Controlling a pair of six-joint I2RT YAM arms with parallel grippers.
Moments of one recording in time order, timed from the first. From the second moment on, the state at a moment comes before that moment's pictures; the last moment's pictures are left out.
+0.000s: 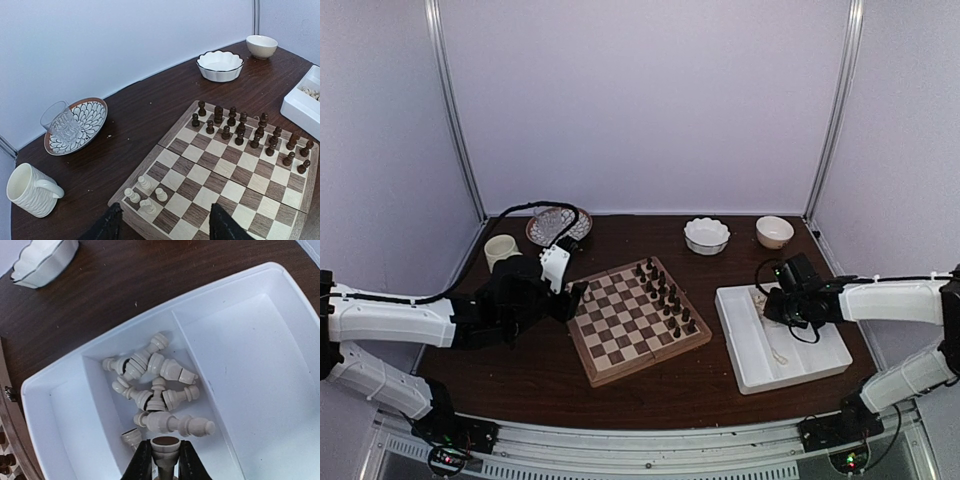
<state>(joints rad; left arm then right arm) -0.95 1.24 0.63 0.22 -0.49 -0.02 0.50 1.35 0.62 -0.26 0.34 0.79</state>
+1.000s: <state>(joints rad) -0.99 1.26 0.63 0.29 0.10 0.03 0.61 1.00 0.33 0.51 -0.37 0.54</state>
